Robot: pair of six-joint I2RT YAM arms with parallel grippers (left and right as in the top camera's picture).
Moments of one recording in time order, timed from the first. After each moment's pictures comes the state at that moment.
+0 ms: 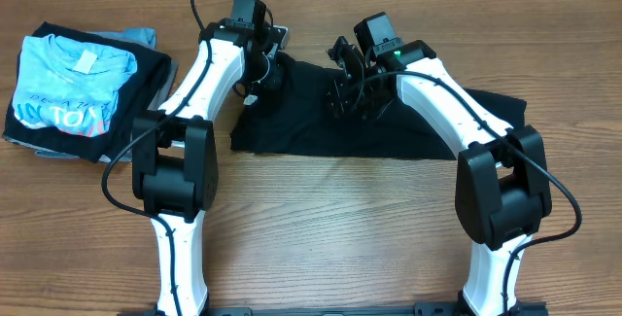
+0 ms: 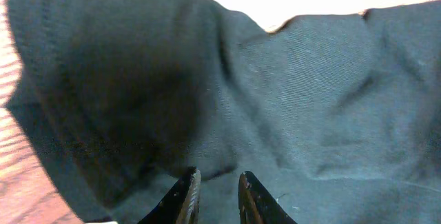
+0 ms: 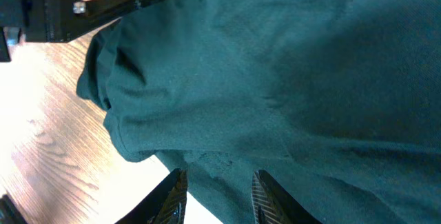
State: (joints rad) left arm -0.22 2.27 1.86 -0.84 0.23 0.03; right arm 0.37 2.08 1.64 -0.79 -0.48 0.10
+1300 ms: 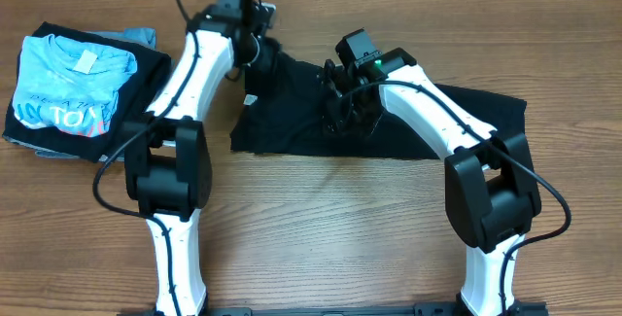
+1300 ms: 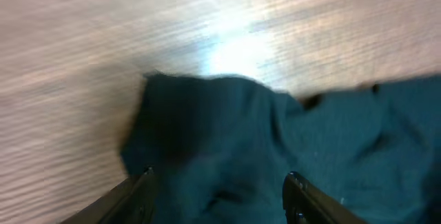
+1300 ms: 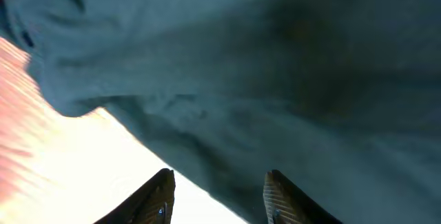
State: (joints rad) left arm -0.17 2.27 1.95 -0.80 0.18 0.04; right arm 0.45 2.09 1.64 -0.93 -0.29 0.01
